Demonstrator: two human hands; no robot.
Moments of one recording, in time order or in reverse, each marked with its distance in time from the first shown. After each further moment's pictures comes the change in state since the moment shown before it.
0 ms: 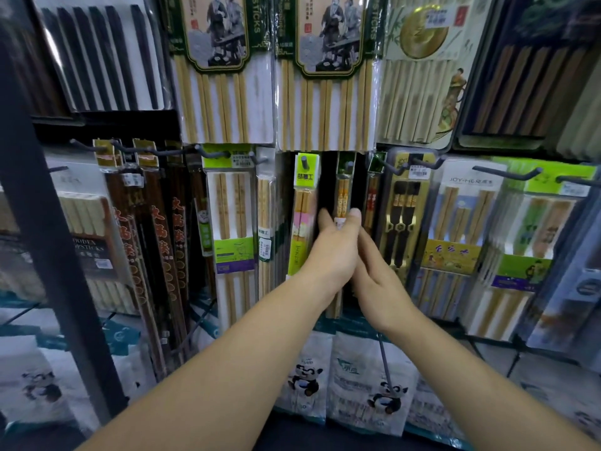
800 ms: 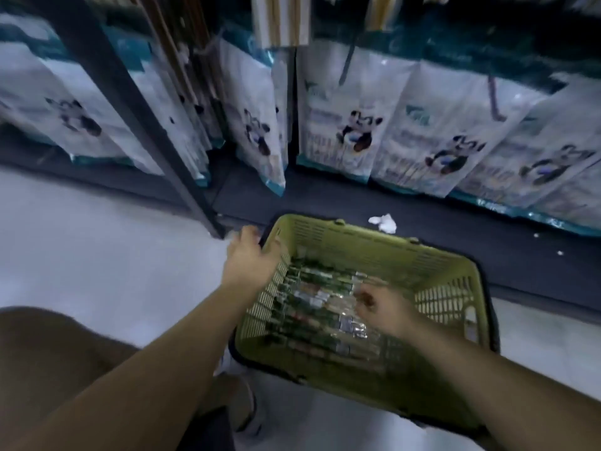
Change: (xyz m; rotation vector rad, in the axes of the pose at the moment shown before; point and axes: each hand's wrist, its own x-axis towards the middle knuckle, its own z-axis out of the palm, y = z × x) left_hand -0.231 -0.359 -0.152 0.727 0.206 -0.659; right_hand -0.328 0.211 0.136 -0.492 -0.805 0.649
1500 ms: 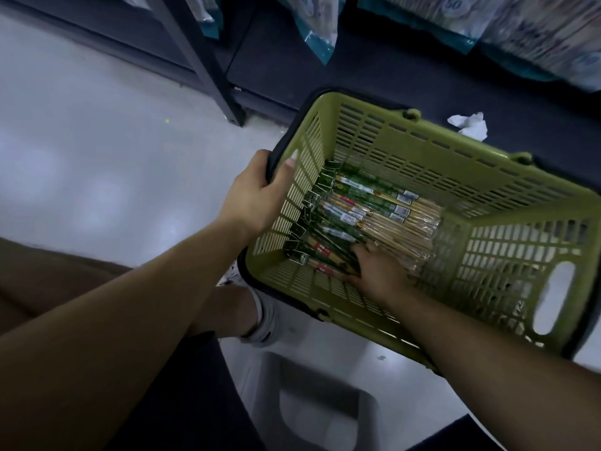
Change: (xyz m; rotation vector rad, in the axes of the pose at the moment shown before) left_hand 0.005 -0.075 0.029 -0.202 -0.023 -0.025; right_hand 0.054 0.032 0.143 -0.304 -0.231 -0.085
